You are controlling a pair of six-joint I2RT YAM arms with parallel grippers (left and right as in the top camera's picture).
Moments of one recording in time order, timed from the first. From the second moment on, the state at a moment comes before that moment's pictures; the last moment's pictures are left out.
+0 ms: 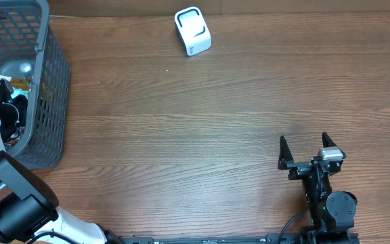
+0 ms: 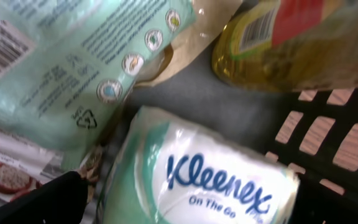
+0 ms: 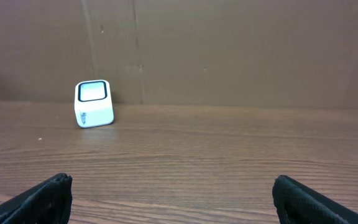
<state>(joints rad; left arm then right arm) 0.66 1.87 1.47 -0.82 0.20 0.03 0.08 0.01 0.02 -0.03 0.00 0.01</state>
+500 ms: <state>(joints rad) 0.66 1.87 1.45 -0.78 0.20 0.03 0.08 0.01 0.02 -0.03 0.00 0.01</state>
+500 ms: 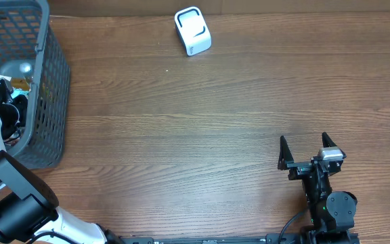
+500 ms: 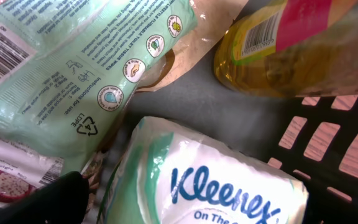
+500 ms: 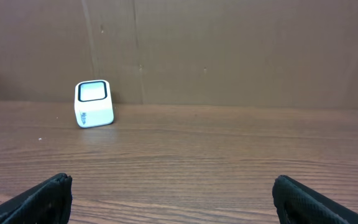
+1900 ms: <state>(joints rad) 0.66 1.90 1.93 -1.18 0.08 -0.06 0.08 0.01 0.02 -0.03 0.00 0.01</state>
